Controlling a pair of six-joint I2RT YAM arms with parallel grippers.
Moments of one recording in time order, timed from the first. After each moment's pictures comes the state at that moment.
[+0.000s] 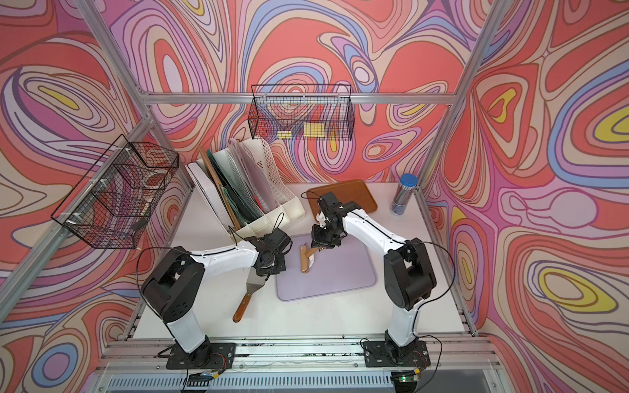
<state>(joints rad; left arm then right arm) -0.67 1.77 1.06 -0.63 -0.14 -0.83 0.49 1.84 1.49 -0.90 -0.36 0.46</state>
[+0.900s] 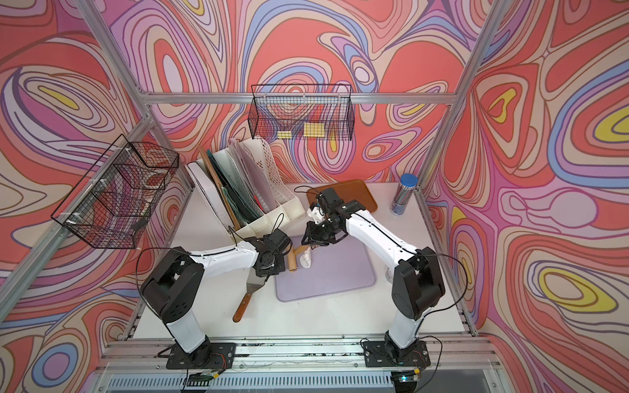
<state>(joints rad) -0.67 1.76 1.06 -0.65 -0.15 -0.84 0.51 1.71 1.51 -0.92 -0.49 0.42</state>
